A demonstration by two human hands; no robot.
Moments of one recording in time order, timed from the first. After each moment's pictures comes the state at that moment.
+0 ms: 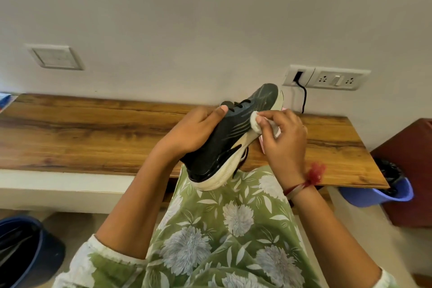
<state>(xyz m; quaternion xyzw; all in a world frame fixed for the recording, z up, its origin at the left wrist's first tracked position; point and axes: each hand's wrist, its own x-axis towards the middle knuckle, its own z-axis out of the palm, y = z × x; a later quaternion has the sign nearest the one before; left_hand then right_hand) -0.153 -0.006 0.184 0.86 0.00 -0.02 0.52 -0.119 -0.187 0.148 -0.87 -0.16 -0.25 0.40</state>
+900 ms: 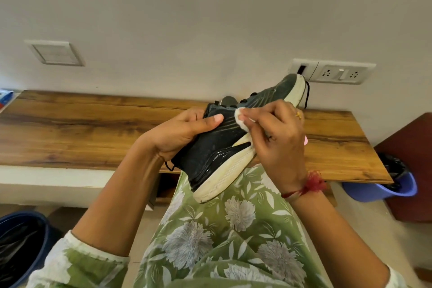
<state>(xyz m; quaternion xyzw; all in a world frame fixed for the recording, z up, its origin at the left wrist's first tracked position) -0.173 0.013 0.190 0.65 -0.03 -0.19 0.74 -0.142 -0.174 0.171 -0.82 -0.31 -0.35 0.33</state>
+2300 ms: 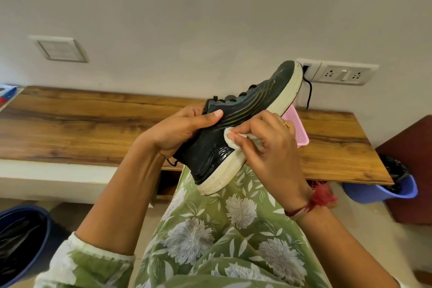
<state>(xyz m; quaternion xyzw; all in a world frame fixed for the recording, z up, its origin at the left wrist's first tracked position) -0.181 0.009 0.196 0.65 -0.03 -0.16 0.74 -0.166 -0.172 0.171 -0.85 -0.33 -0.21 0.35</state>
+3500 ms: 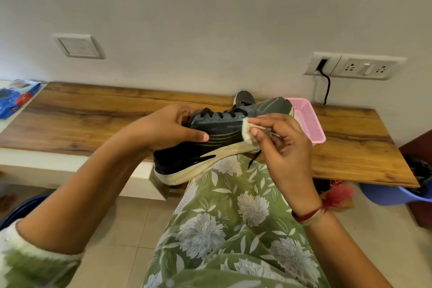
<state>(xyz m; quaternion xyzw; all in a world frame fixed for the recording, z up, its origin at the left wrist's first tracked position) -0.197 0.045 0.207 0.84 0.08 -0.17 0.51 -0.164 -0.169 0.150 -0.77 -0.22 -0.11 0.59</state>
